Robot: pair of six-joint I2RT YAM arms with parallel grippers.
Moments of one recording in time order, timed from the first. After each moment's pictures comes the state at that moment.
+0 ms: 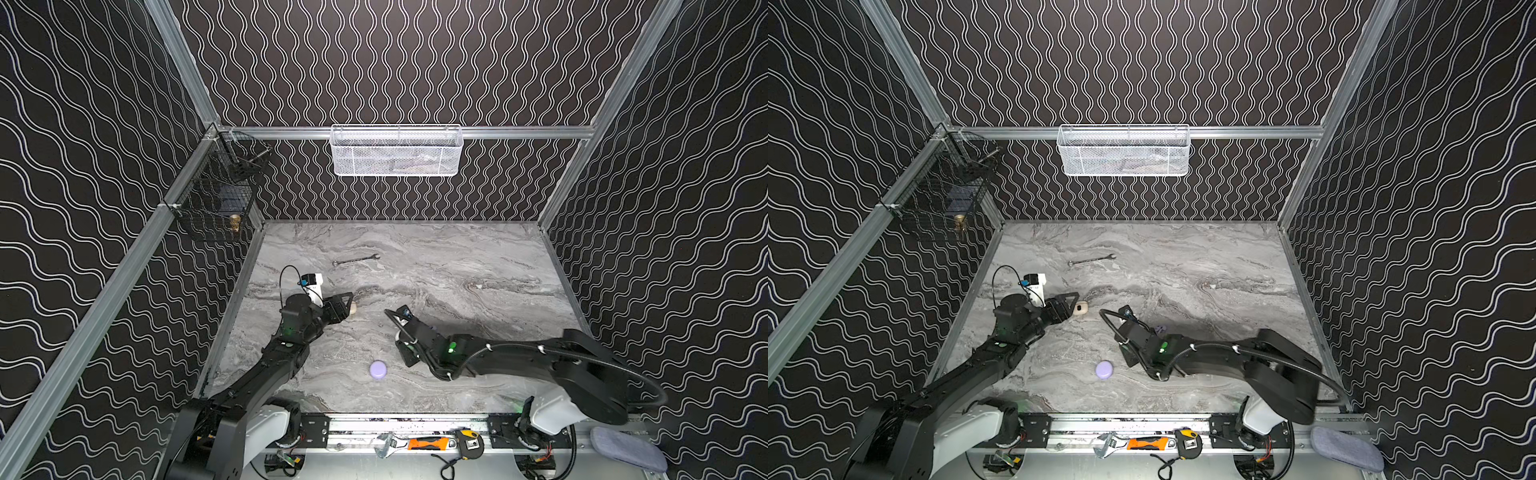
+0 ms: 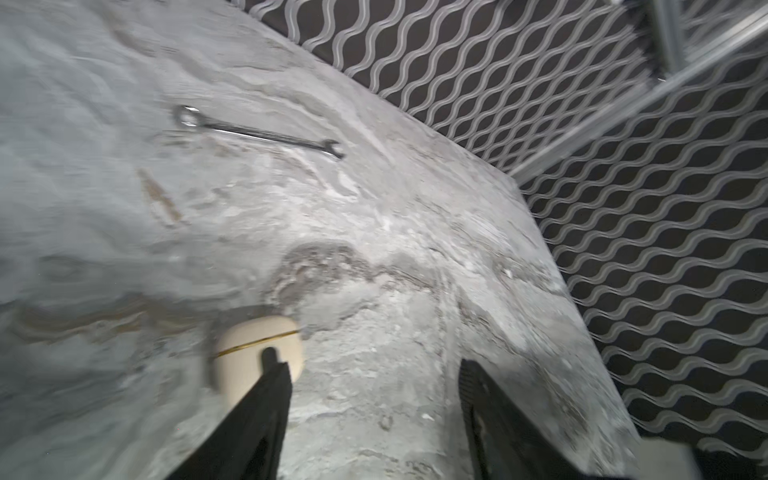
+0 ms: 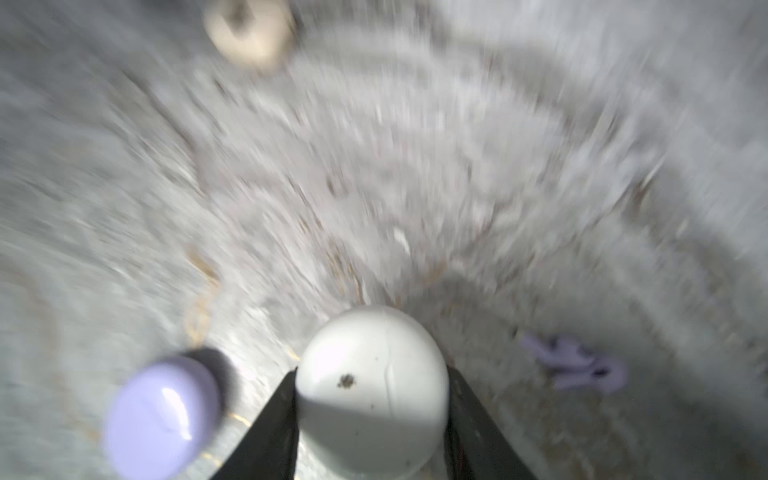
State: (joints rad) left arm -0.24 1.07 0.34 0.37 0.31 -0.59; right arm 1.10 1.50 0.75 -0.05 0.33 0.38
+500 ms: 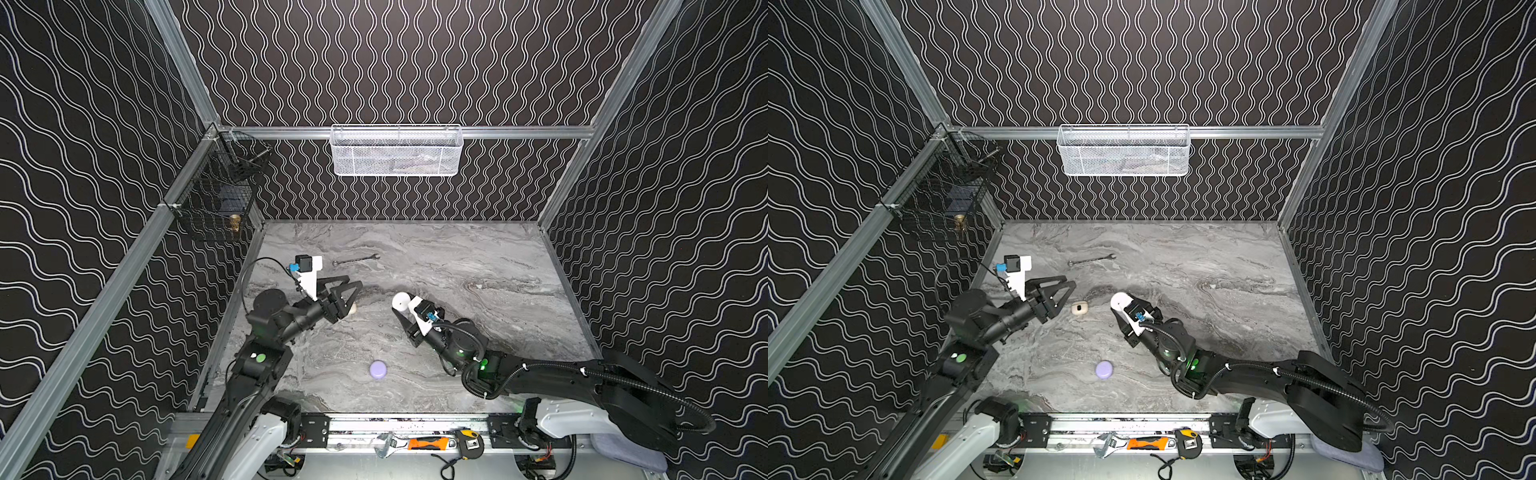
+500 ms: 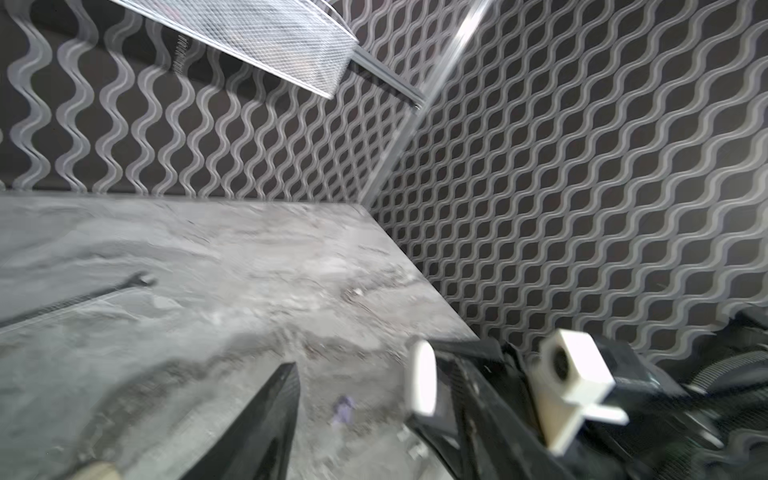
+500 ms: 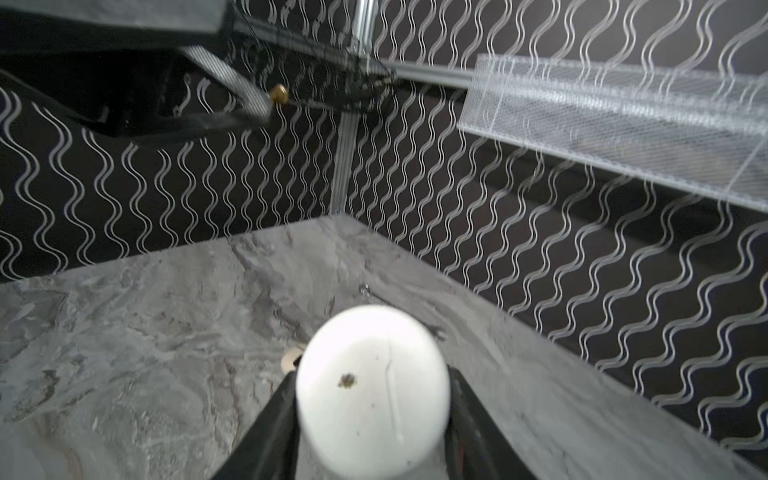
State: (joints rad) left arm -0.30 0.69 0.68 -0.04 0.58 -0.51; right arm 1.09 1.29 0.50 0.86 0.29 -0.26
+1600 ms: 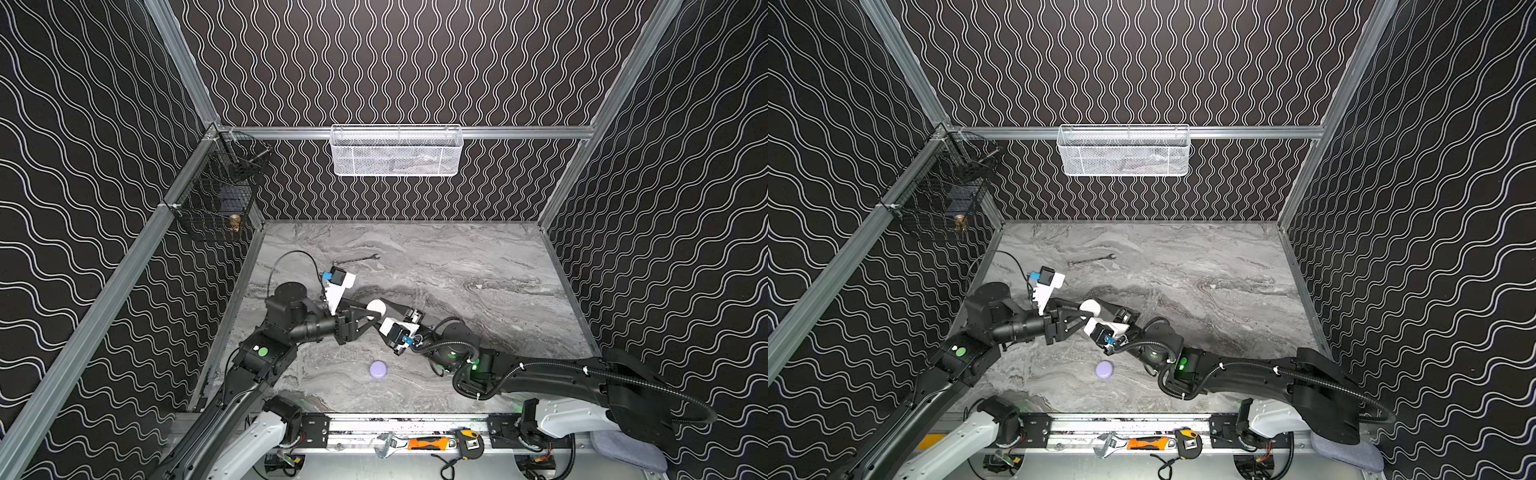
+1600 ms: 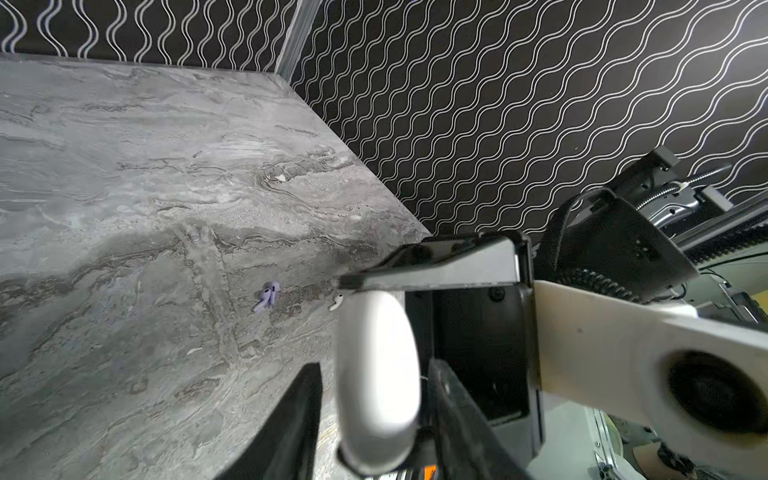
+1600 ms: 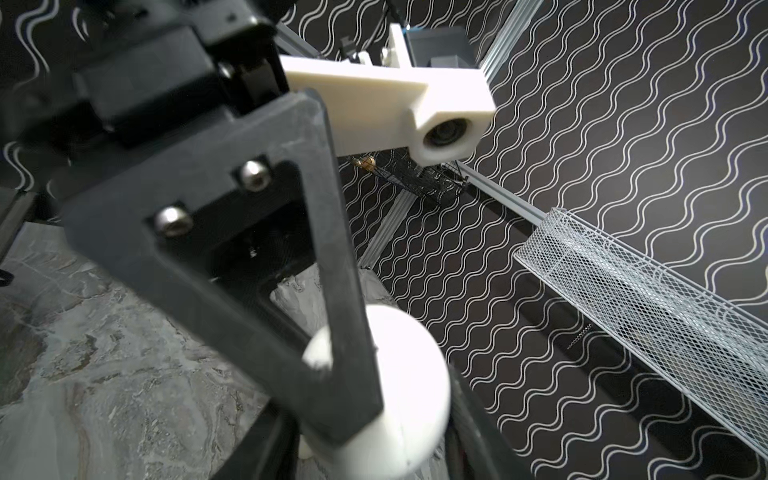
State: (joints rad) left arm -0.48 0.76 0.76 -0.32 0.71 -0.38; right arm 1.20 1.34 0.67 0.76 0.20 -0.57
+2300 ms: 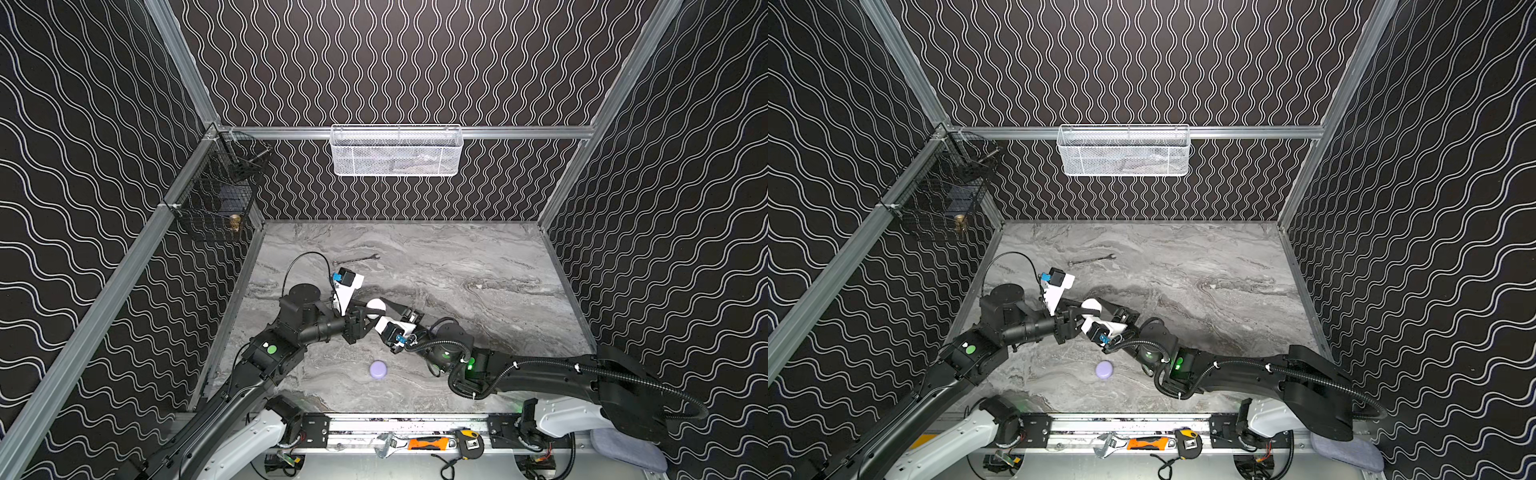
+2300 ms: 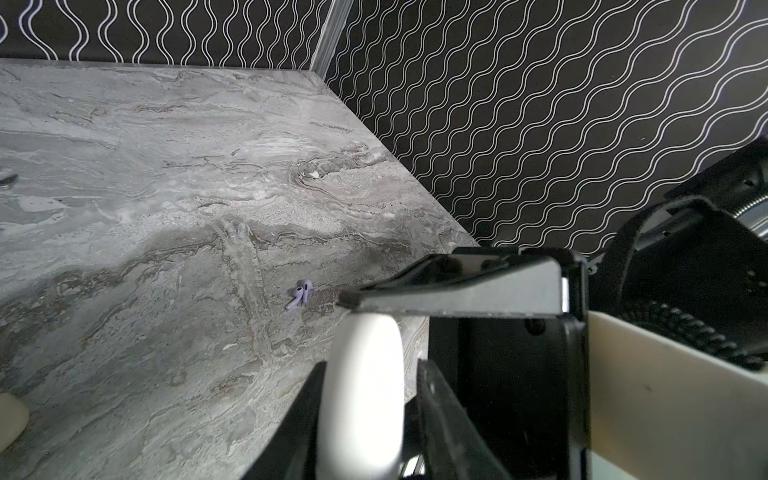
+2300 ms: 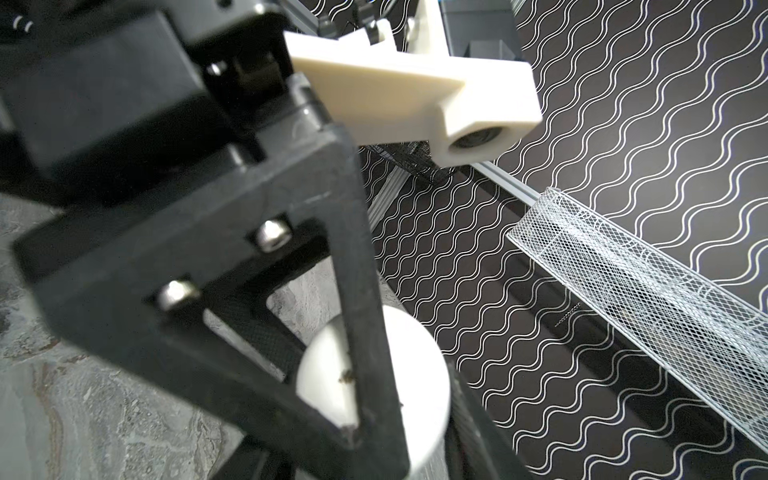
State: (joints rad) left arm -0.56 0.79 0.75 -0.30 0.55 -0.36; right arm 1.20 1.36 0.67 0.76 0.26 -0.59
